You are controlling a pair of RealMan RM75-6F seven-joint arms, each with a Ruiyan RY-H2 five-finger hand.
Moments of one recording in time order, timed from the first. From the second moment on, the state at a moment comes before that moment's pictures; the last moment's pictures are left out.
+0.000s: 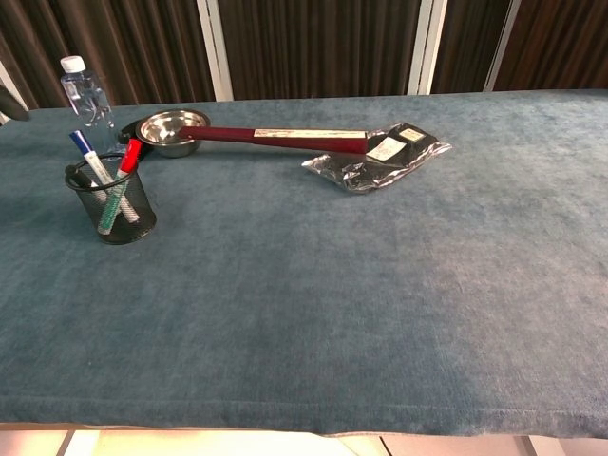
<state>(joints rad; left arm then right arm) -0.28 -1.24 -0.16 -1.74 1.59 1.35 0.37 0.11 -1.00 0.03 -1.50 -1.65 1.58 0.26</state>
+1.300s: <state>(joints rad) -0.48 -1.65 -0.21 -1.20 1.44 1.34 0.48 0.11 -1.02 0.03 -1.47 -1.64 1.56 0.28</state>
